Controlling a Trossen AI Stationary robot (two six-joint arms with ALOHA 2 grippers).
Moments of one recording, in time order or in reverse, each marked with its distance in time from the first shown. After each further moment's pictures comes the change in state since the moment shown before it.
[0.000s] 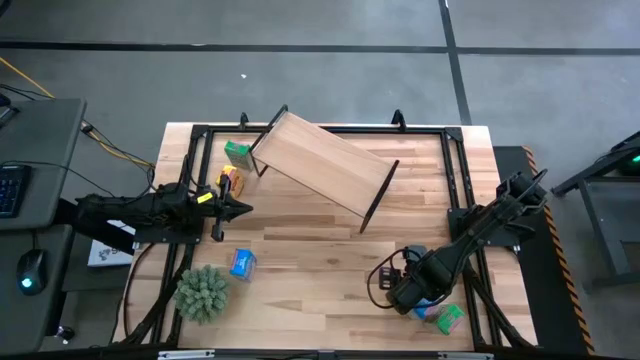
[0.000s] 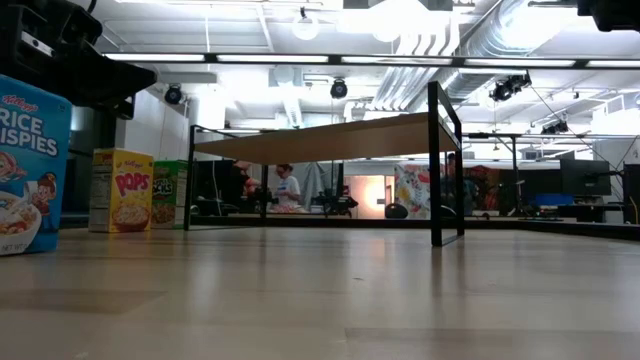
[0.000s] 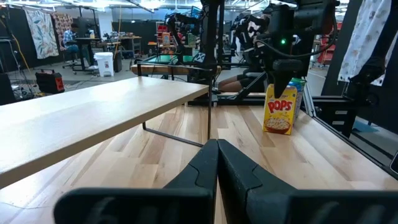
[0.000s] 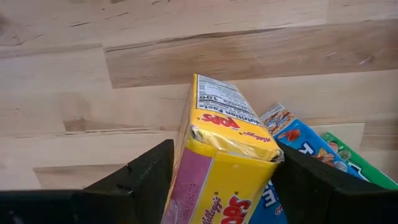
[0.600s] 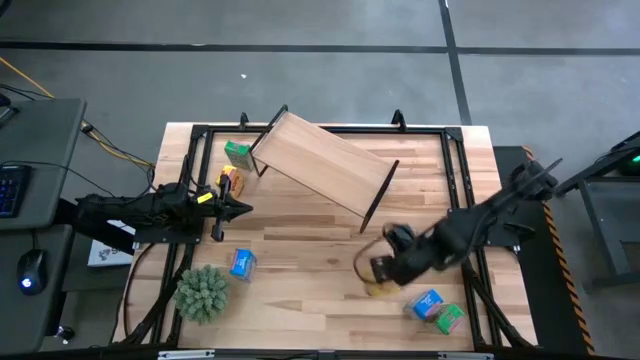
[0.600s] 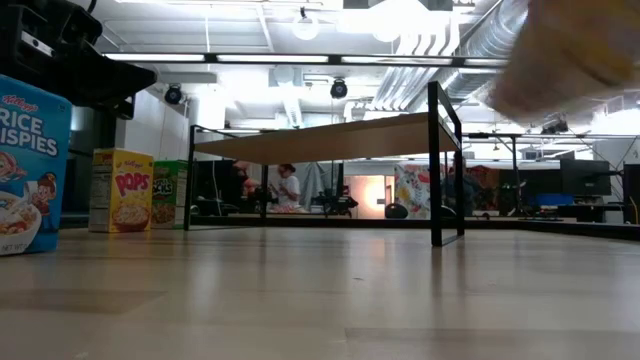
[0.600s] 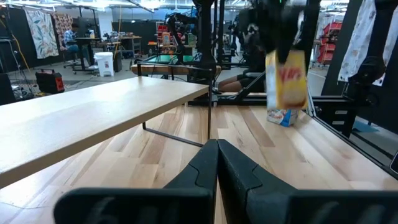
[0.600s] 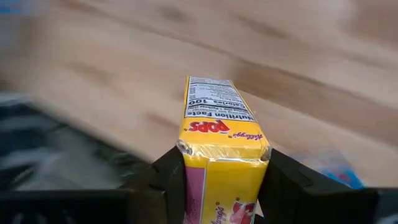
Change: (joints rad) left arm 0.000 0.000 0.000 0.000 0.000 0.000; right arm -0.157 -0.168 0.126 0.083 0.121 -0.582
